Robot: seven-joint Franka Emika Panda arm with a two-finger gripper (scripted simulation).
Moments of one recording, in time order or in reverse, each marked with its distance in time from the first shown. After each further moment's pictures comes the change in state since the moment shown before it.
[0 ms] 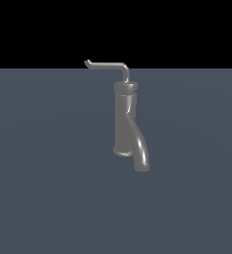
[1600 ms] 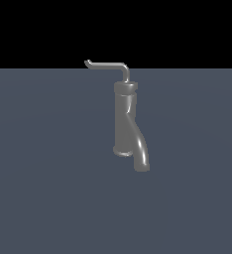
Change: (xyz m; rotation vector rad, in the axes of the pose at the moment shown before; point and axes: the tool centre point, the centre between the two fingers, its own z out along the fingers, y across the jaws) arm 0.111 -0.016 0.041 0.063 -0.047 0.503
